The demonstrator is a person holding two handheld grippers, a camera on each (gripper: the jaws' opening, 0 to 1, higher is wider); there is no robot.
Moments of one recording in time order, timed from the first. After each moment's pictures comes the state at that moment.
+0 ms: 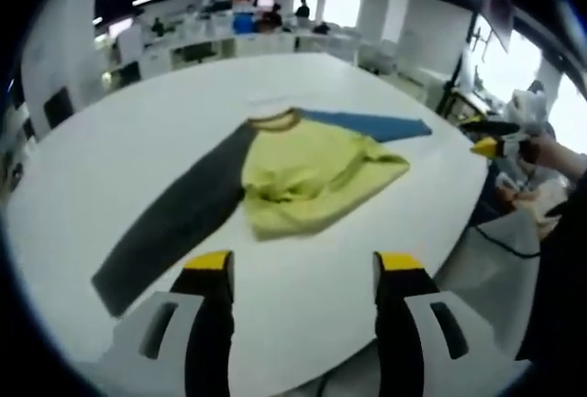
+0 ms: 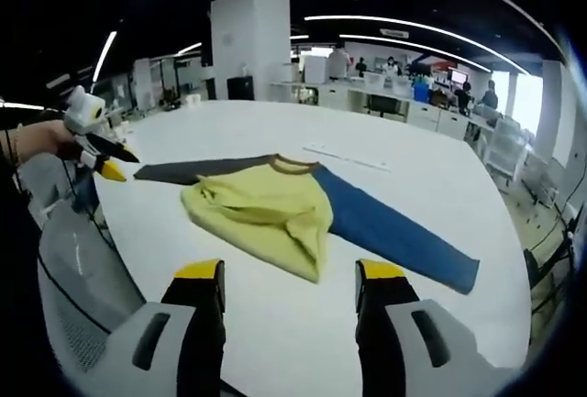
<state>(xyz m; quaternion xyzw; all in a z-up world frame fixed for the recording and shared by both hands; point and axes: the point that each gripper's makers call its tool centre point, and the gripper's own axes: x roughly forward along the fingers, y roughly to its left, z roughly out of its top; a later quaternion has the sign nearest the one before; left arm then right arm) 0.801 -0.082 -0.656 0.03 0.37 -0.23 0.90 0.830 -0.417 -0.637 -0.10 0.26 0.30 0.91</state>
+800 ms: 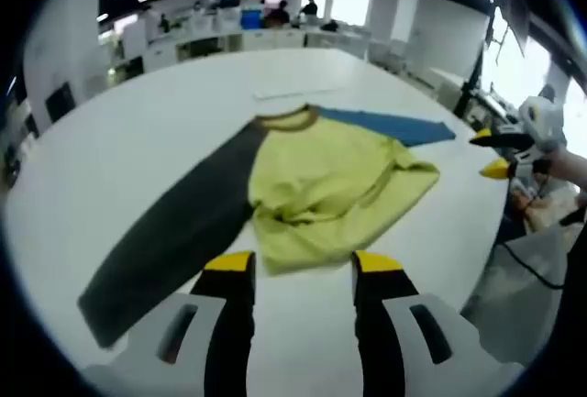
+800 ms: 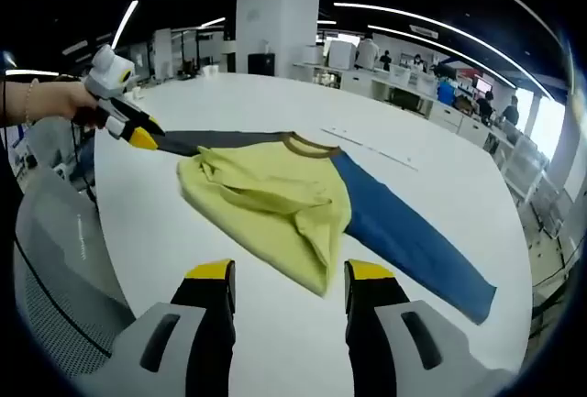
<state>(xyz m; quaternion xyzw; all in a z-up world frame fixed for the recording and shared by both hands) 0.866 -0.084 -0.699 0.03 0.37 -0.21 0.90 0.862 -0.384 -0.683 -0.16 0.28 0.34 0.88</state>
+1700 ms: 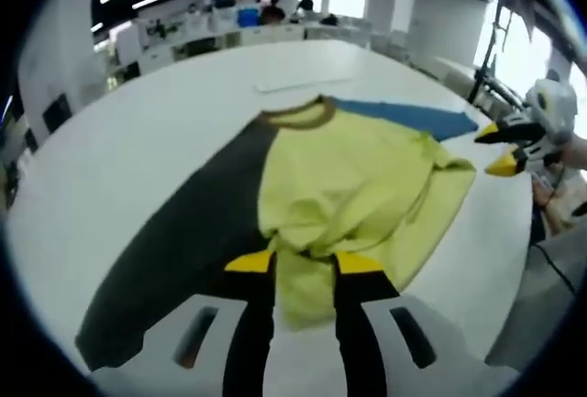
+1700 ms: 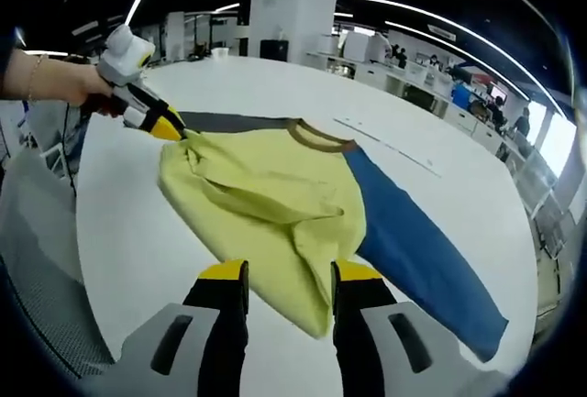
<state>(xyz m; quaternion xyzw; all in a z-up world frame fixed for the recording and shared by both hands) 0.923 -0.090 -0.738 0.06 0.37 -0.21 0.90 0.909 -0.352 -0.721 -0.19 0.29 0.36 0.87</state>
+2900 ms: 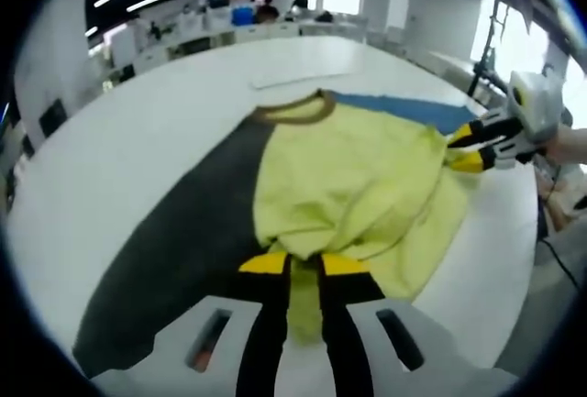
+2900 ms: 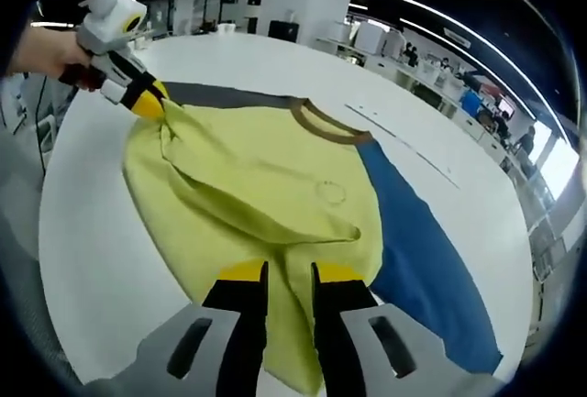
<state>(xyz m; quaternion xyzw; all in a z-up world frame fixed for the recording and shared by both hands) 0.932 -0.095 -0.748 0.06 0.37 -0.22 0.90 0.949 -0.325 -0.762 -0.25 0.31 0.35 0.85</state>
